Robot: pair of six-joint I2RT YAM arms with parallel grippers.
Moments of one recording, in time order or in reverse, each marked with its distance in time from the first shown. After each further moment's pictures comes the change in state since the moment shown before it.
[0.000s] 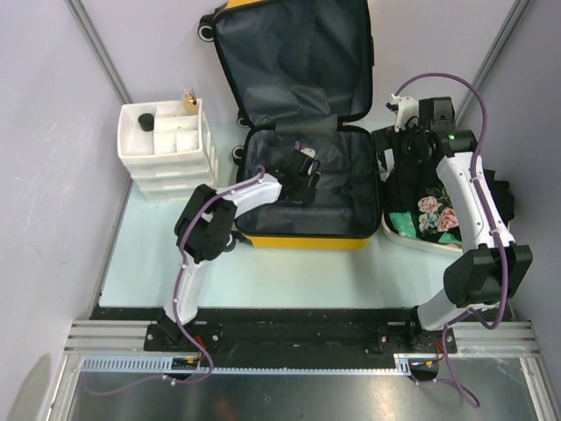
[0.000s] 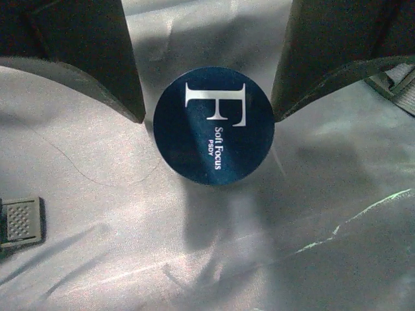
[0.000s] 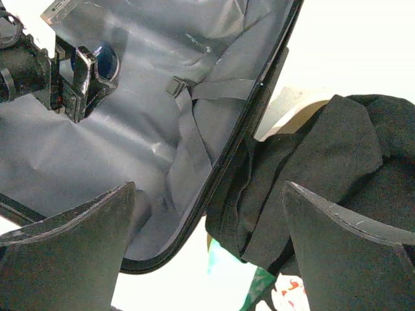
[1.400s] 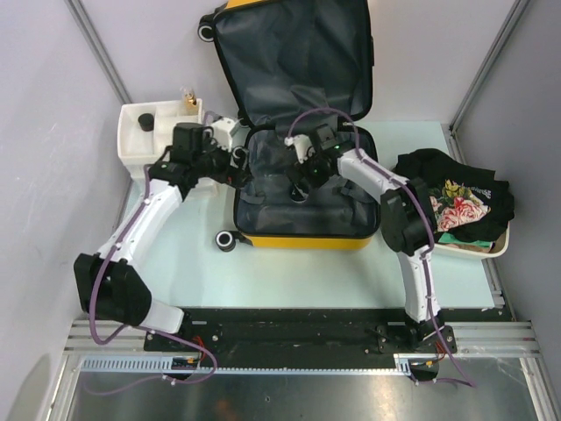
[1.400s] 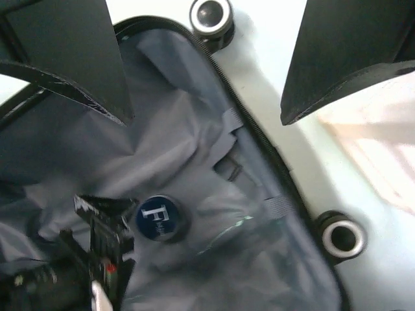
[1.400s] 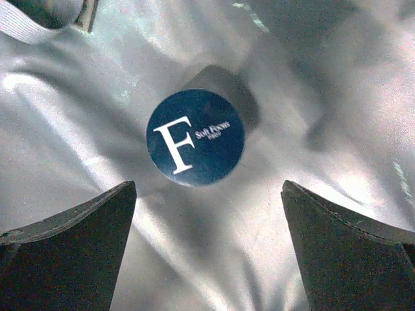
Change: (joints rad) left arm 0.455 -0.760 -0.329 -0.147 0.557 0.399; right arm 0.418 0.637 0.182 0.241 0.043 -0.074
